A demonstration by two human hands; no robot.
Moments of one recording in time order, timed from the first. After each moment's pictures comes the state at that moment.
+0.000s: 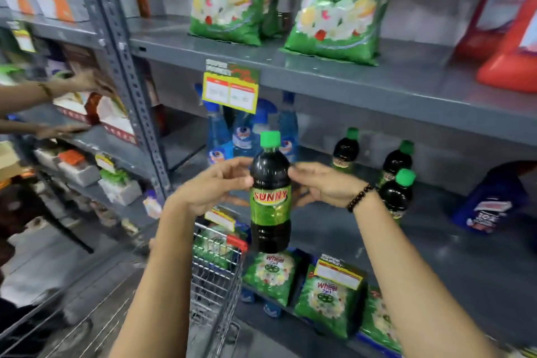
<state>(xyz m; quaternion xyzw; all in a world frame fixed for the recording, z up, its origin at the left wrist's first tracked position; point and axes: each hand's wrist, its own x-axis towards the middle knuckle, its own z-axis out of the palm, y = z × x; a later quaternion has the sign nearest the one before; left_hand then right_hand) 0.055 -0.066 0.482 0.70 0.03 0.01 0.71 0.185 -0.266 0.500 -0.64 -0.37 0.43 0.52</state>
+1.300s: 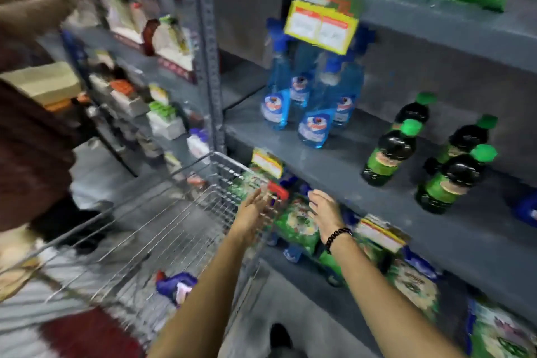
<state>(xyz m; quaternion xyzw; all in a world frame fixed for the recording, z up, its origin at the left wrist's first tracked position) -0.021 -0.094 0.309 0.48 0.38 0.10 0.78 0.090 -0.208 0.327 -0.69 0.04 0.33 0.65</state>
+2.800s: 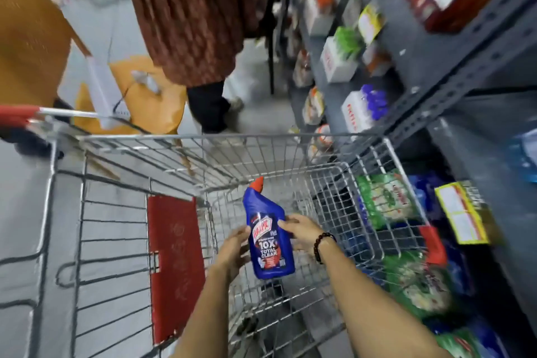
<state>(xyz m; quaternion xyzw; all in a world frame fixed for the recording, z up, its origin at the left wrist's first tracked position) -0.215 -0.033 0.124 0.15 0.62 0.25 0.73 -0.043 -0.003 0.138 -0.67 -0.27 0.68 0.16</state>
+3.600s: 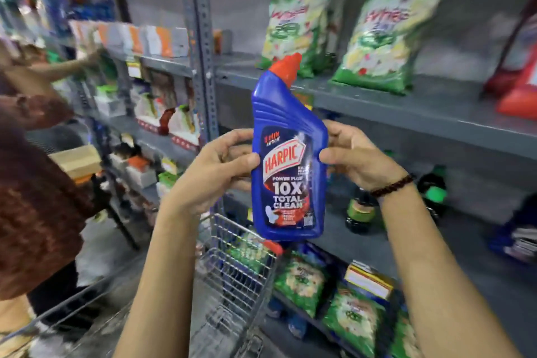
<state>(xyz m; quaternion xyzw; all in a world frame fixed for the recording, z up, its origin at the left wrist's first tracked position) -0.090 -0.104 0.575 0.67 -0.03 0.22 0.71 0.070 -0.272 0.607 -0.54 -0.50 0.32 0.60</state>
